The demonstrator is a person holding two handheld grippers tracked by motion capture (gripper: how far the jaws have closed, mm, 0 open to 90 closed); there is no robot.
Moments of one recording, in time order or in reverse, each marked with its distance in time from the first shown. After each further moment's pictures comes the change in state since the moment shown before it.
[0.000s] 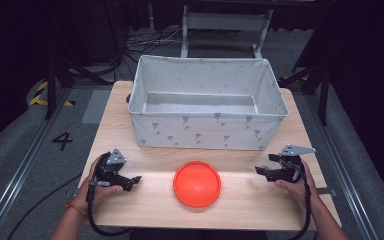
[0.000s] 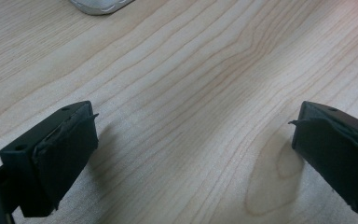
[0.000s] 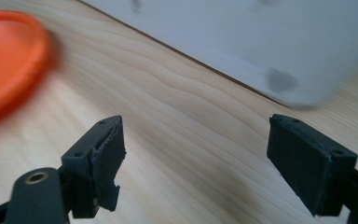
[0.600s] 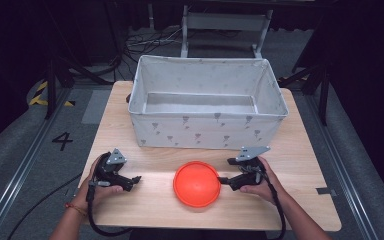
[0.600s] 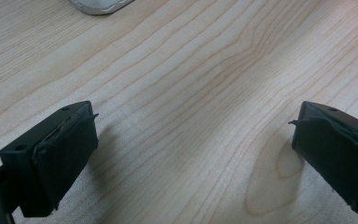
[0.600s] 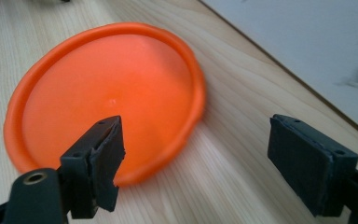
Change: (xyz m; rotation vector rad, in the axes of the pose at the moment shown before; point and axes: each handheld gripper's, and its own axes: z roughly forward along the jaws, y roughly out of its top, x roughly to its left) left arm 0.000 0.000 0.000 0.000 0.000 0.000; right arm 0.091 0.047 0.060 0.070 0.238 -0.204
